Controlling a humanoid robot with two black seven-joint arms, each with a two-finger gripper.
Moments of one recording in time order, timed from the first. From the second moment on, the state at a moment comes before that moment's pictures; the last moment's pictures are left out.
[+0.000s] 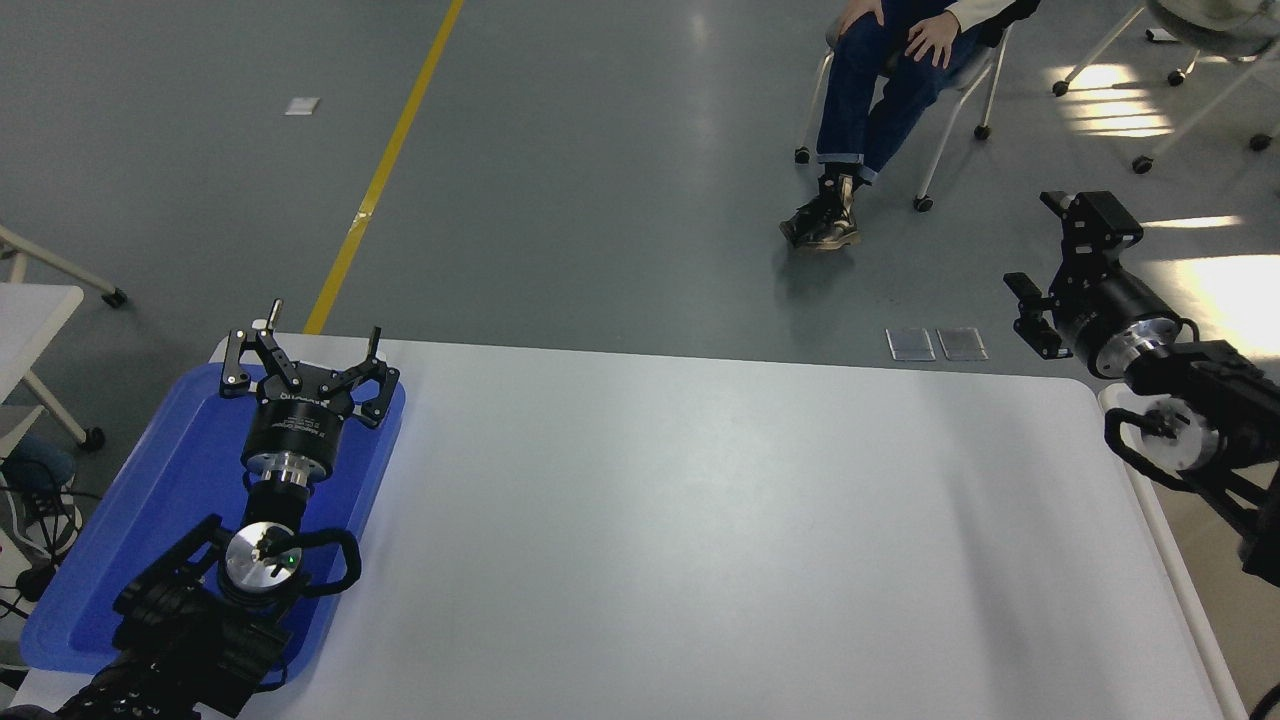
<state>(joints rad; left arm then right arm) -0.50 0.14 -1.13 -0.54 -0.09 -0.62 -0.36 0.73 -0.51 0.57 0.87 -0.05 0.04 0.29</state>
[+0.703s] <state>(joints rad) -0.50 0.13 -1.12 -0.54 -0.09 -0.62 -0.36 0.54 -0.26 0.82 0.76 0.17 0.28 0.29</state>
